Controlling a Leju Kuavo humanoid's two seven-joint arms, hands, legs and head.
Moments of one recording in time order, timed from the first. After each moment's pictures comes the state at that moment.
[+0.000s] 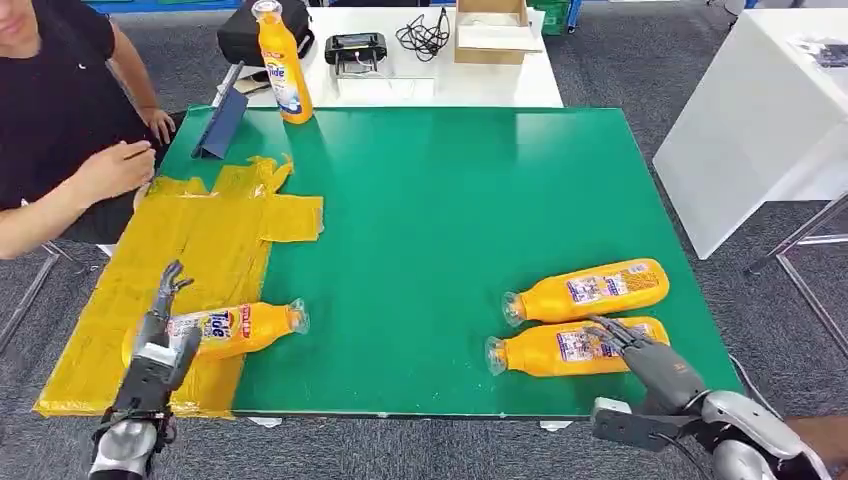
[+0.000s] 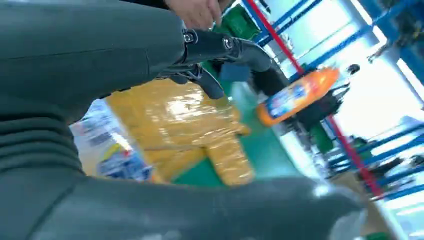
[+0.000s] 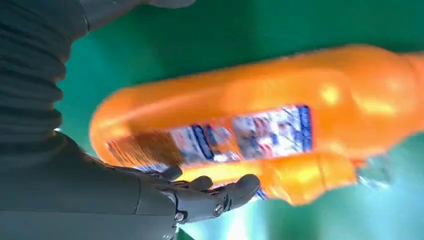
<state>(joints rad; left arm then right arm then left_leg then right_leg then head) 0.04 0.06 0.23 -1.38 -0.26 0.07 -0.70 -0.05 -0.60 0.39 -1.48 0.62 0.14 -0.25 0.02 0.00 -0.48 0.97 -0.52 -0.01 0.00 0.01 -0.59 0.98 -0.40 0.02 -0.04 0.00</state>
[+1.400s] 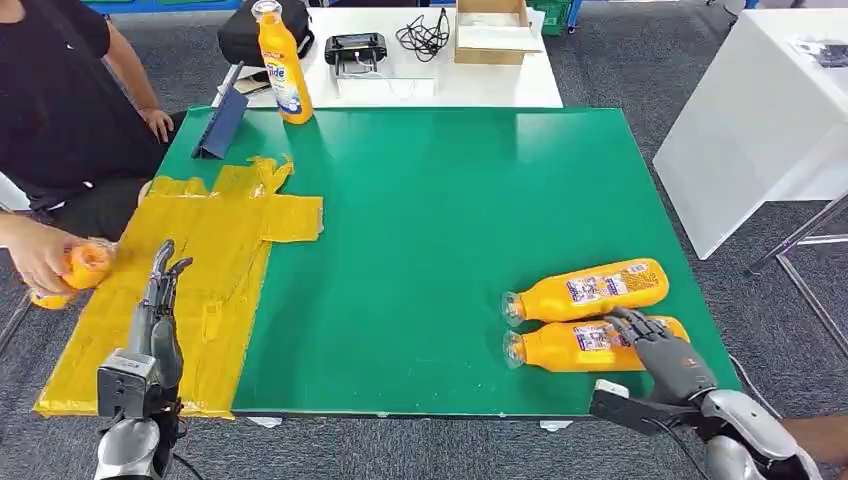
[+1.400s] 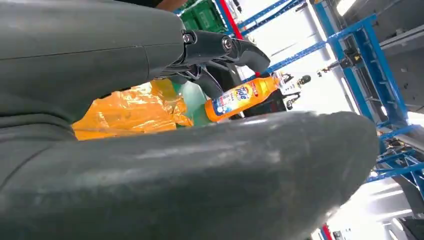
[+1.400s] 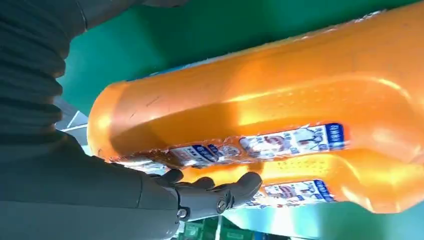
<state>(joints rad) 0.07 -0.08 0.26 -1.58 -0.24 -0.04 -0.70 -0.08 -0.49 0.27 -1.34 0.79 0.05 -0.22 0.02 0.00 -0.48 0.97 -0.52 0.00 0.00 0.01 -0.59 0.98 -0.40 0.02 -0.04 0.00</state>
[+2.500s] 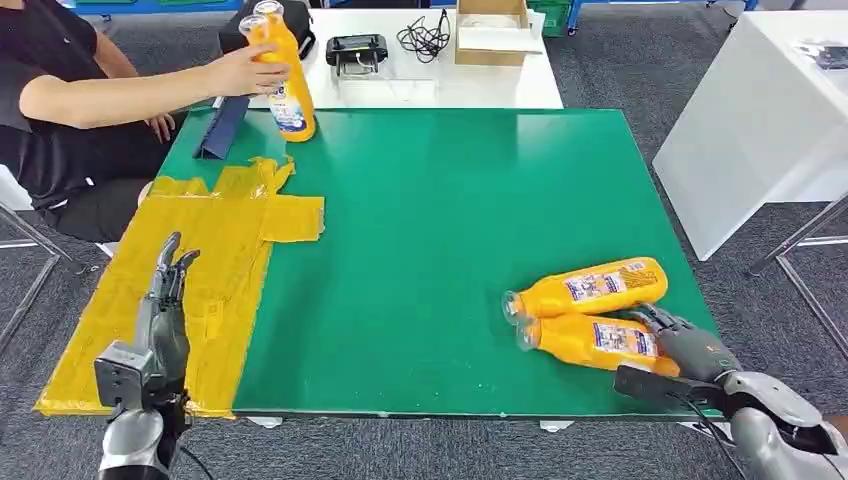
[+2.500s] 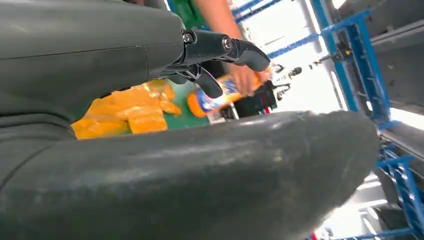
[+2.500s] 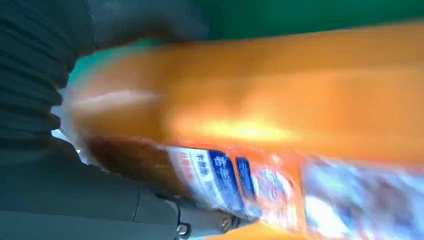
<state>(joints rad) 0.01 -0.07 0.23 -1.54 -0.19 -0.08 -0.70 -0.24 -0.57 0.35 -1.08 0.75 0.23 -0.19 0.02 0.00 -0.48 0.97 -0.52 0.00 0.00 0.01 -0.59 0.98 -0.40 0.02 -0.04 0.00</state>
